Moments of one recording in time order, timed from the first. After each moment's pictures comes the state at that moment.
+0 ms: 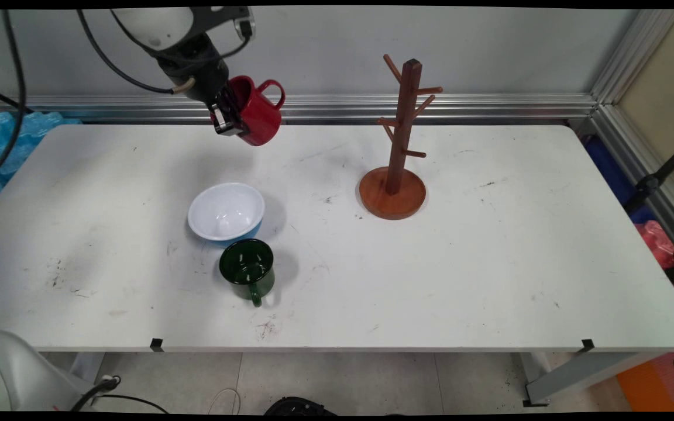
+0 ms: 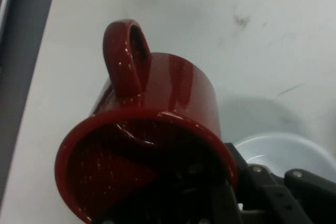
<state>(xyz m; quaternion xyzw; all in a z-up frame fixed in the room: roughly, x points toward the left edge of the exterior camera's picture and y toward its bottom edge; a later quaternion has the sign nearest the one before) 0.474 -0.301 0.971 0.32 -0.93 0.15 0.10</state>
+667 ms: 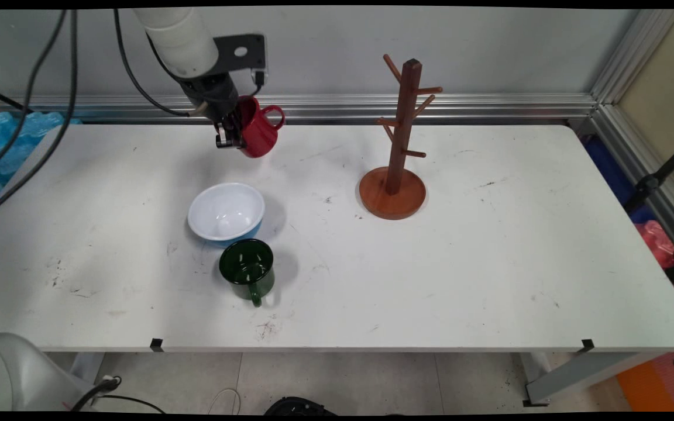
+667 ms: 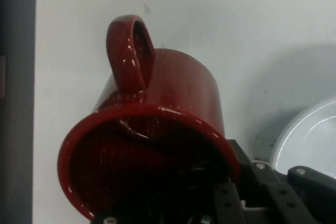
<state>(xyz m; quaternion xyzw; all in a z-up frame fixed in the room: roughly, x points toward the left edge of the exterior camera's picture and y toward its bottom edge) 0.481 -0.348 0.909 0.25 -0.96 0.15 0.01</state>
